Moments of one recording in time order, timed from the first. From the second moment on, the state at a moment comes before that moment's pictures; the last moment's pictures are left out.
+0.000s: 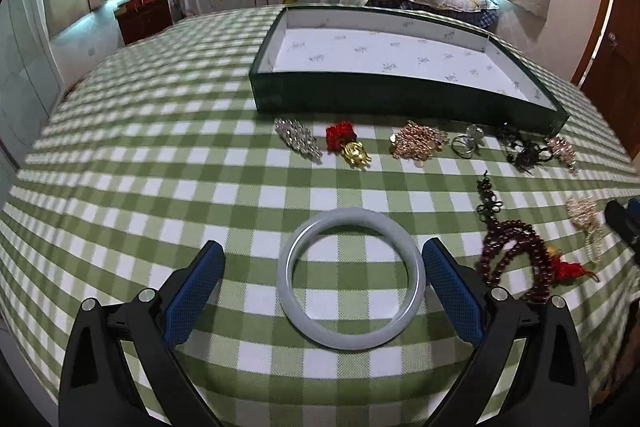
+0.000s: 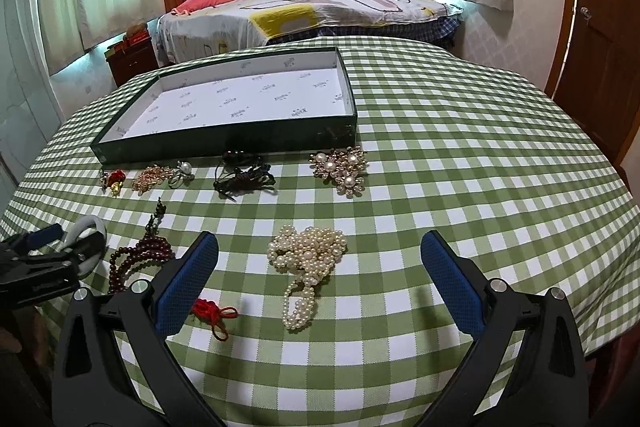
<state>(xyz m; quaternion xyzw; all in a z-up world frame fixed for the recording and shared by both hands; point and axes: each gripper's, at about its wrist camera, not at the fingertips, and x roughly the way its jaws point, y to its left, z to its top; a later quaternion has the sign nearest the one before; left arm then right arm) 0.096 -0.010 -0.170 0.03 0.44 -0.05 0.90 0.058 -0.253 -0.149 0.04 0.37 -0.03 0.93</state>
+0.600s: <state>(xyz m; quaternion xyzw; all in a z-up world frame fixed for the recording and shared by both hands) 0.090 -0.005 -0.164 0.03 0.41 -0.06 0.91 0.060 -0.246 -0.154 0.03 0.38 -0.01 0.92</state>
